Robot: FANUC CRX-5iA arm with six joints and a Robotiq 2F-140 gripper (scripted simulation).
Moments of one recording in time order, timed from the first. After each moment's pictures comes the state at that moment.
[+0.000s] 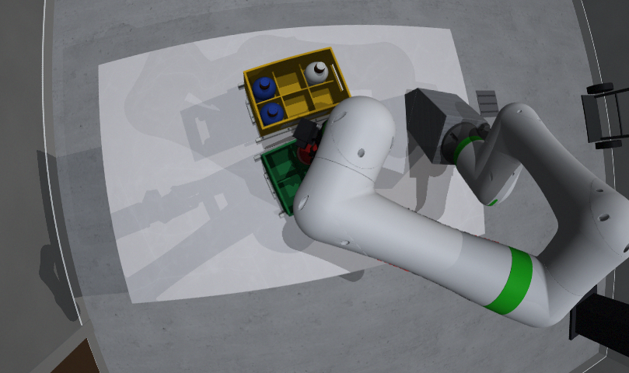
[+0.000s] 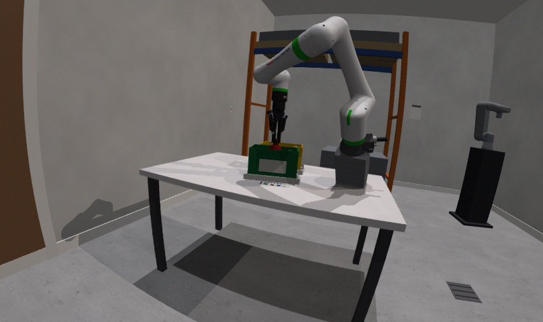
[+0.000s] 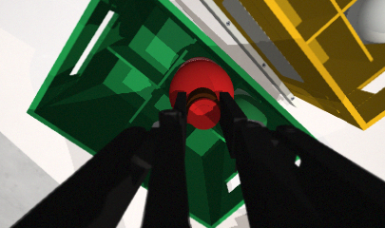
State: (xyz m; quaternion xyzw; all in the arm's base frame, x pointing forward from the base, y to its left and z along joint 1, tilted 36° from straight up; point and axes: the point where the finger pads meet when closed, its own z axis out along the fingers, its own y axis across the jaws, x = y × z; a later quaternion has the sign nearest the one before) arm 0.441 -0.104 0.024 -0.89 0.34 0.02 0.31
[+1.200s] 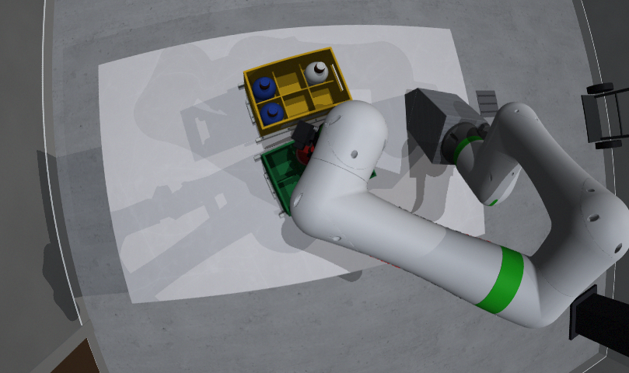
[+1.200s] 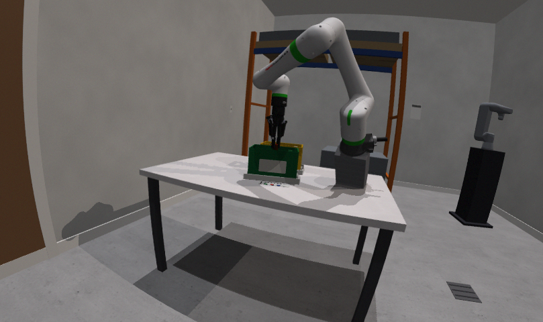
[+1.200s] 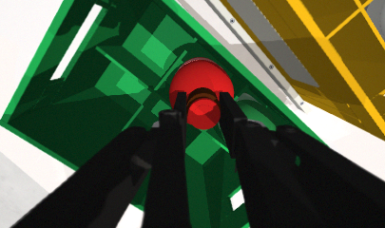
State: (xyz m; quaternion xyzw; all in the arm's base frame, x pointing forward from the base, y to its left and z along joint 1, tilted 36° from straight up) arm 0.447 -0.086 -0.002 -0.89 0.34 0.02 0.31
